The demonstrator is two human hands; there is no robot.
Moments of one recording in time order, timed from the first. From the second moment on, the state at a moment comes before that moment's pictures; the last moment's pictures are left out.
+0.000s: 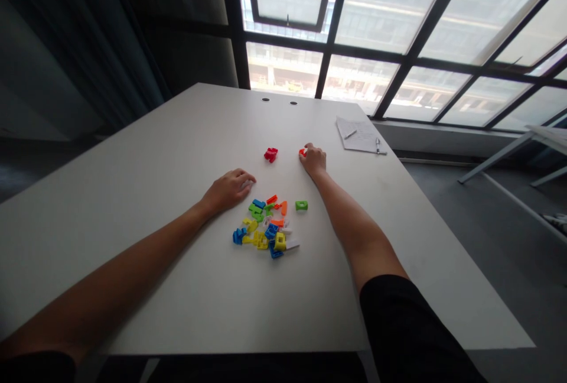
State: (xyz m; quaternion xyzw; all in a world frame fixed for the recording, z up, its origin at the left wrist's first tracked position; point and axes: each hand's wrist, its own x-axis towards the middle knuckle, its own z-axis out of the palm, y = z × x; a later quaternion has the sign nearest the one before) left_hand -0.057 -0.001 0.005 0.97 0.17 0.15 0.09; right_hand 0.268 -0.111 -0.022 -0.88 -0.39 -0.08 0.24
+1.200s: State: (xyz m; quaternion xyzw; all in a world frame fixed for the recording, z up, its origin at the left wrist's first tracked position) left_hand -0.057 0.002 0.002 0.97 0.16 0.15 0.09; right_hand 0.151 -0.191 0.009 -0.64 -0.73 0.05 0.24
